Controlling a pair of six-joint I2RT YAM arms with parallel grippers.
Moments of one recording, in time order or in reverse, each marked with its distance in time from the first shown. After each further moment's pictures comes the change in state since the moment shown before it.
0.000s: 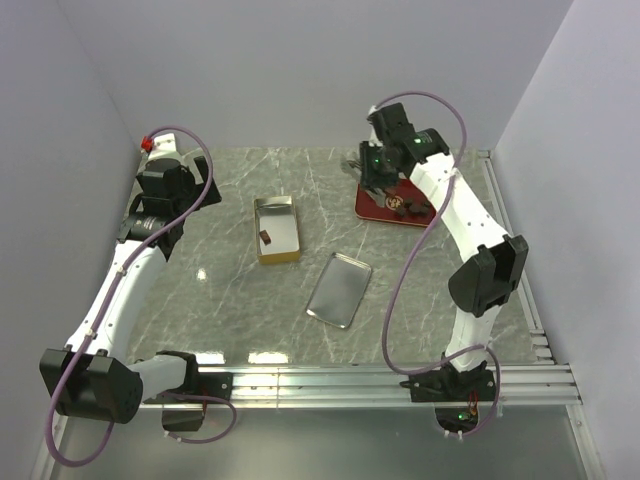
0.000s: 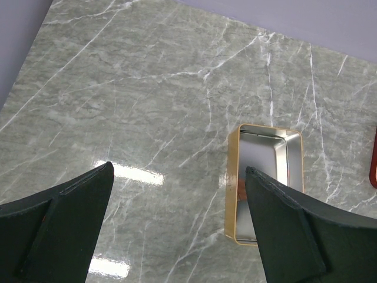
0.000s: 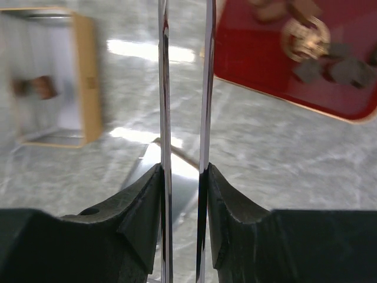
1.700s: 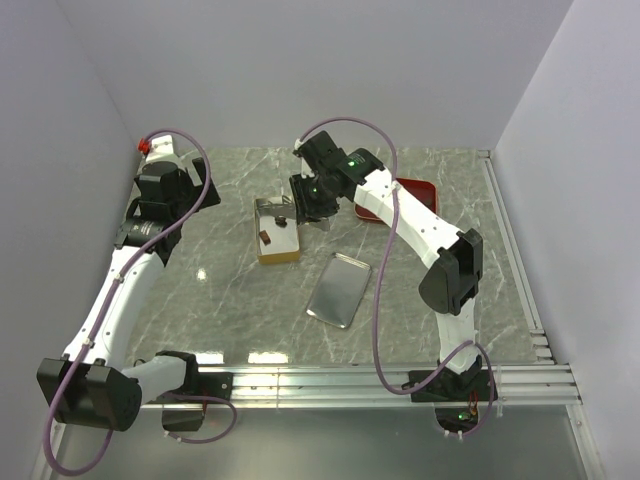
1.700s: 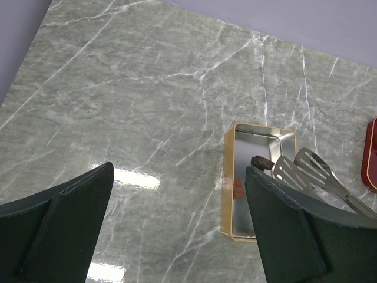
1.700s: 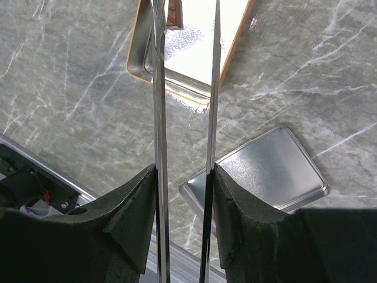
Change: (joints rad) left arm 0.000 -0.038 -0.017 -0.001 0.013 -0.008; right arm 0.317 0.145 0.097 -0.002 -0.127 0.071
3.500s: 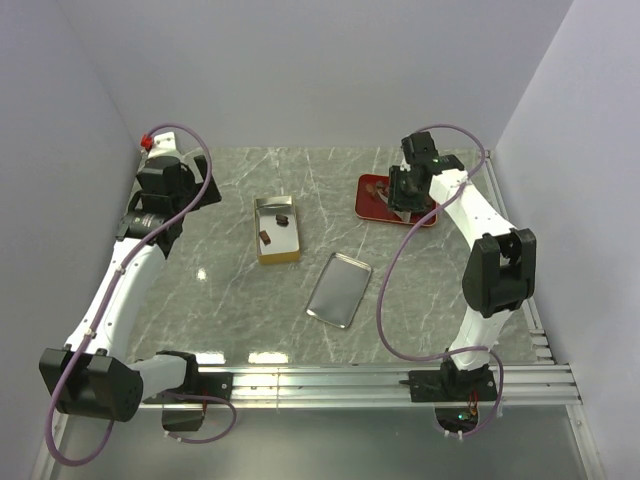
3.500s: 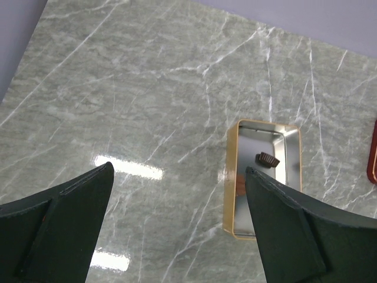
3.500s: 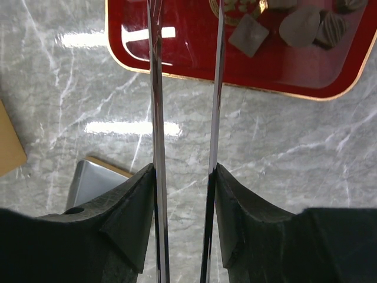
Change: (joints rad) left arm 0.000 0.043 0.039 -0.043 -0.003 0.000; right arm -0.496 -0.189 -0.480 0.229 0.106 -0.079
